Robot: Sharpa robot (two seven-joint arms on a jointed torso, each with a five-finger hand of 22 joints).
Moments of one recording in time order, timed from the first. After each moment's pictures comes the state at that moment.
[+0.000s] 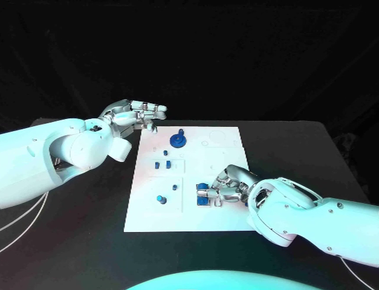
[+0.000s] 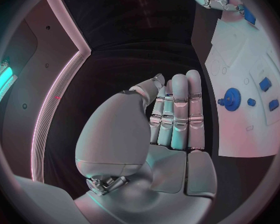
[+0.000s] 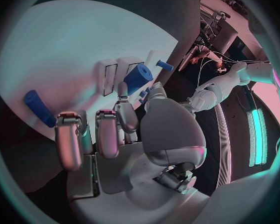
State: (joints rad) left arm 1.24 -0.93 0.01 1.53 -0.08 -0.18 0.14; left_hand 1.40 -0.14 0.44 -0.01 0.05 1.08 0.16 0.08 0.08 1.17 0.09 0.21 0.13 1.21 0.01 0.90 0.50 0.18 1.05 0.10 0.85 0.57; right arm 1.04 -0.80 -0.11 1.80 -1.24 -0.48 -0.54; right_hand 1.09 -0.06 -0.23 0.29 0.18 1.12 0.06 0.31 0.37 1.40 -0.02 1.20 1.26 1.46 -0.07 1.46 1.31 0.01 1.46 0.04 1.53 1.31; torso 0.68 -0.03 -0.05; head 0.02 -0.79
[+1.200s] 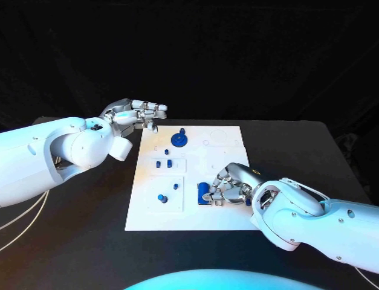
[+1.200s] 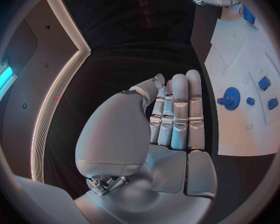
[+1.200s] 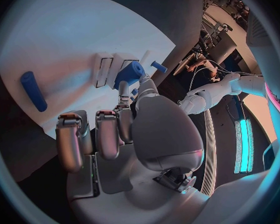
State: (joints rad) left arm 1.24 -0.93 0.01 1.53 -0.08 -0.18 0.14; left_hand 1.40 -0.14 0.44 -0.01 0.05 1.08 0.16 0.08 0.08 1.17 0.09 0.21 0.13 1.21 0.01 0.90 0.50 0.18 1.05 0.10 0.85 0.57; right arm 1.03 -0.84 -0.11 1.84 -1.37 -0.48 -0.50; right_hand 1.32 0.00 -0.18 0.20 0.27 1.13 0.04 0.35 0.41 1.45 -0.03 1.32 1.34 1.46 -0.09 1.47 1.31 0.01 1.47 0.03 1.55 1.31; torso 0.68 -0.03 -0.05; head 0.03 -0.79
